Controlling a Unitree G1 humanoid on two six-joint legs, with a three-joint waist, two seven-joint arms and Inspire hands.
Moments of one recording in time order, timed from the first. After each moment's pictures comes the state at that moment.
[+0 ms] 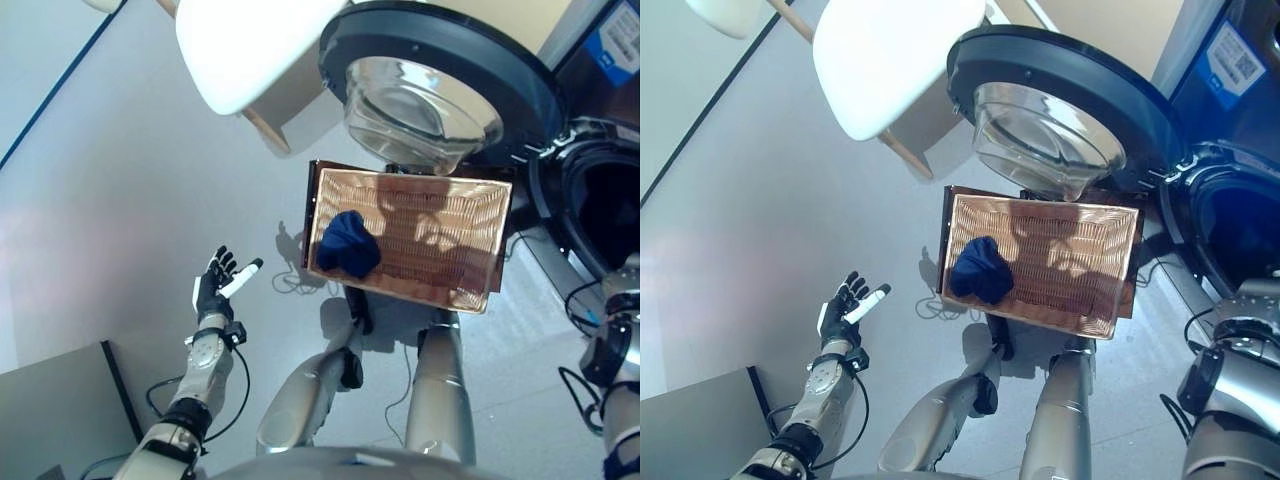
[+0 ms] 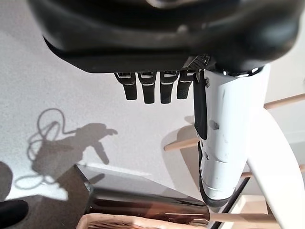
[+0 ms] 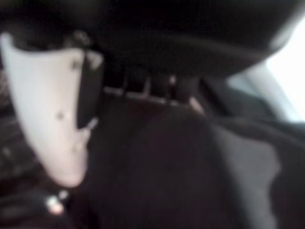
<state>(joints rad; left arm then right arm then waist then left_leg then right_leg) -0.15 0.20 -0.22 0.71 -0.57 -0.36 0.24 -0.79 -0.84 -0.45 1.27 1.02 -0.43 -0.58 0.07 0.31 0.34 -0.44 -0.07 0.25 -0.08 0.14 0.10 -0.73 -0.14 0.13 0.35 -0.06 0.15</state>
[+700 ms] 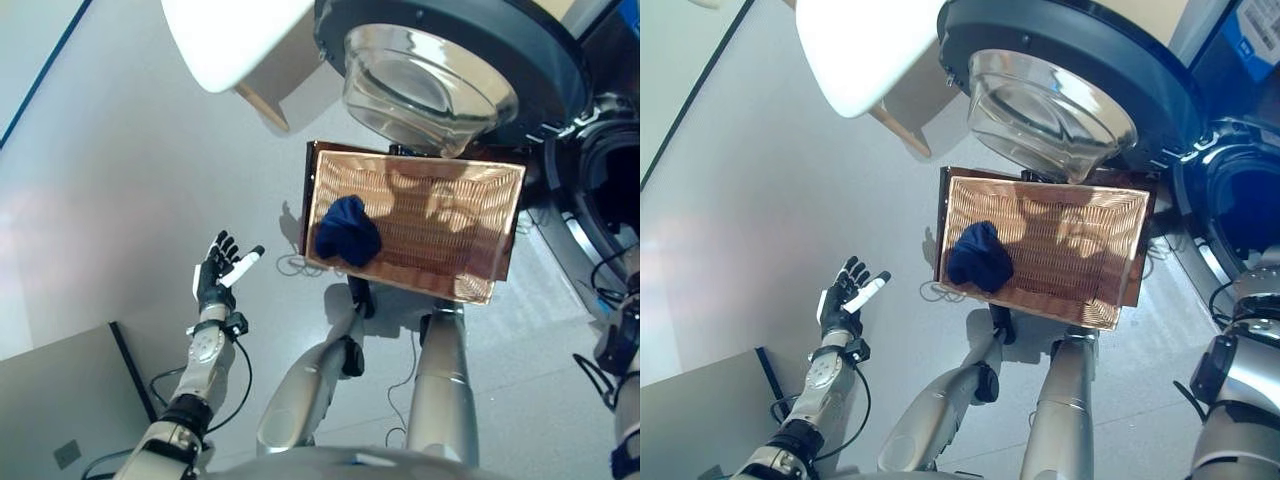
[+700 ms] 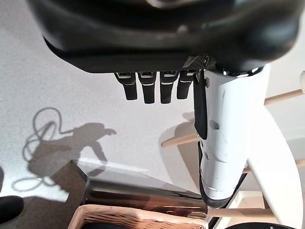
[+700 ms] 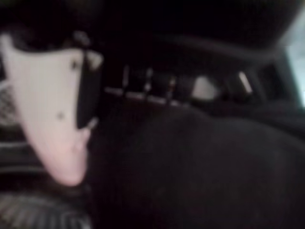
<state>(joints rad) -0.16 0.20 -0.21 0.64 -0.57 -0.38 0.24 -0.85 -0.87 -0.39 1.19 0.97 -0.41 -0.57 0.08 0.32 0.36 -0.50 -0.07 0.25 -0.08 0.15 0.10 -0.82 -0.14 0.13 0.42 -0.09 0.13</state>
